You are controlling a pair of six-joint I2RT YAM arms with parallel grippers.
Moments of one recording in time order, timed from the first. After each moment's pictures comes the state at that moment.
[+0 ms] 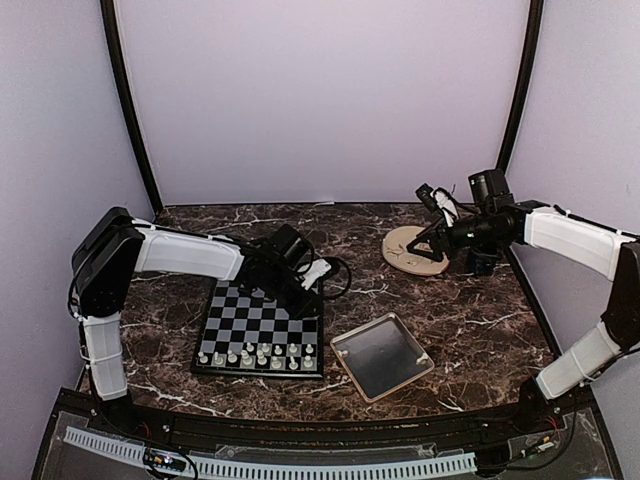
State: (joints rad) left arm -0.83 1.97 1.31 -0.37 0.19 0.06; right arm 0.31 1.45 1.08 -0.41 -0.63 -0.30
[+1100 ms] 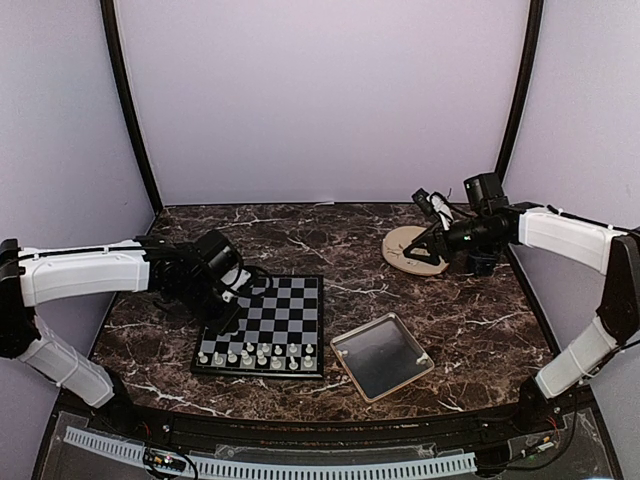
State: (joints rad) left arm -0.79 1.40 0.96 -0.81 -0.02 -0.20; right arm 0.31 1.49 1.08 -0.41 -0.68 -0.30
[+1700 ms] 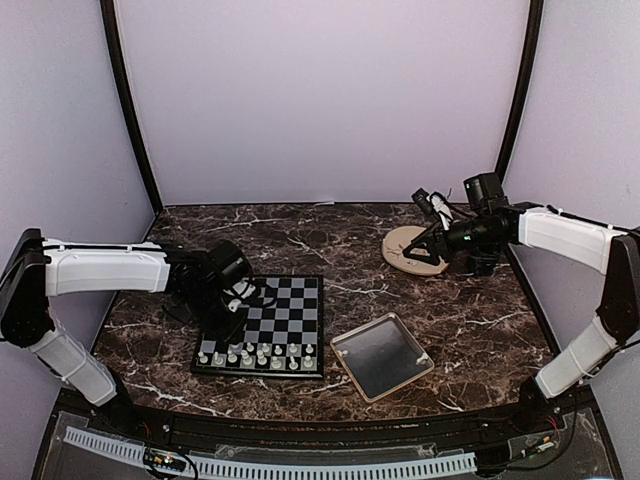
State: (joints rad) left arm -0.78 1.51 0.96 -0.83 0.03 -0.26; right arm 0.31 1.49 1.08 -0.41 -0.70 -0.30
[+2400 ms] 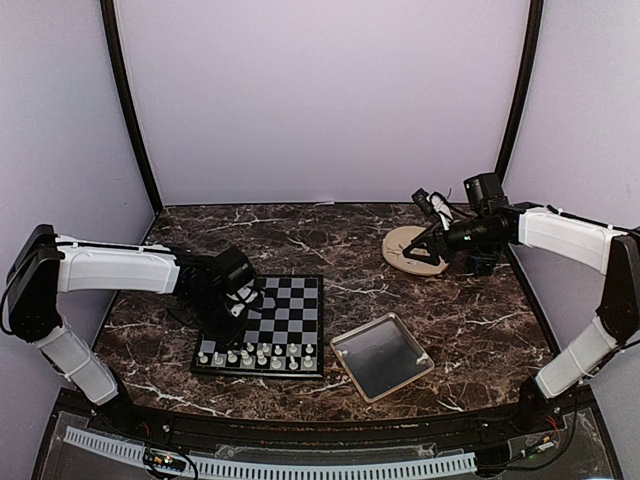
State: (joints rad) left arm -0.78 1.57 0.96 -0.81 0.02 -0.25; right arm 0.31 1.49 1.08 -0.41 -0.70 -0.31
